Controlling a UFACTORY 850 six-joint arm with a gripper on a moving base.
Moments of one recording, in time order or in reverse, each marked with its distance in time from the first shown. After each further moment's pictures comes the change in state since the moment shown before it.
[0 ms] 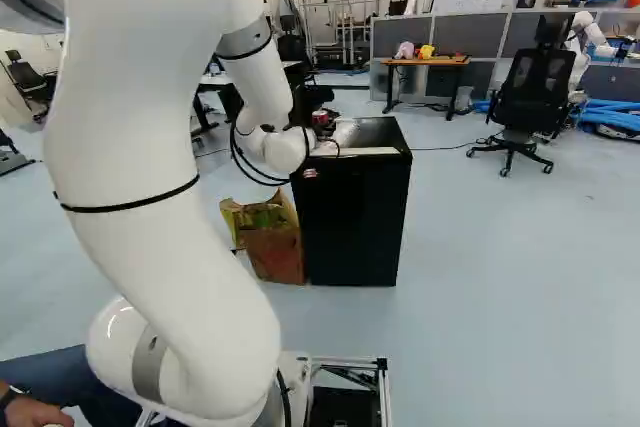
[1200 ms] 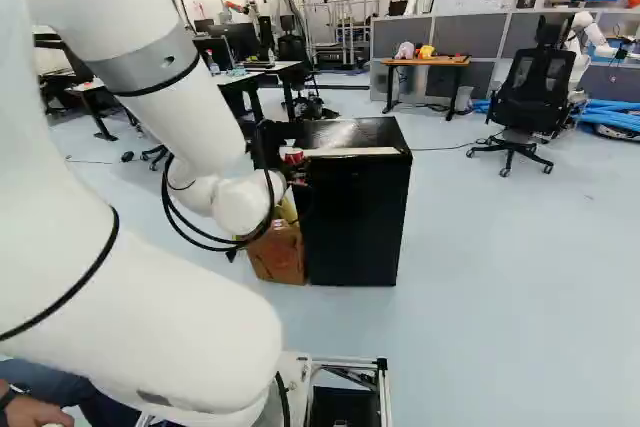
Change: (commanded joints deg) arm 5.1 22.2 25.7 1.2 -3.9 0.0
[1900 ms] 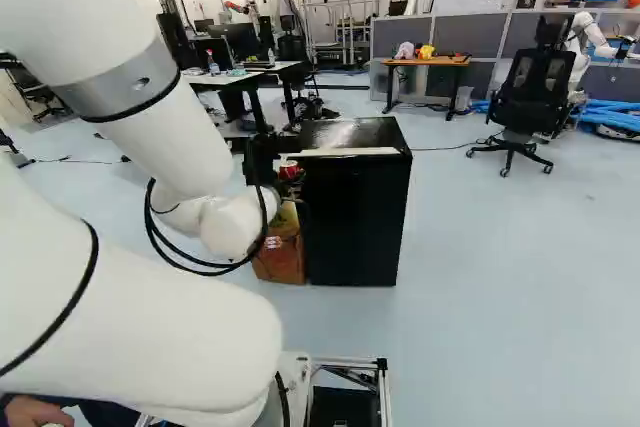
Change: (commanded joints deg) arm 1.0 4.2 4.8 0.2 -0.7 0.0
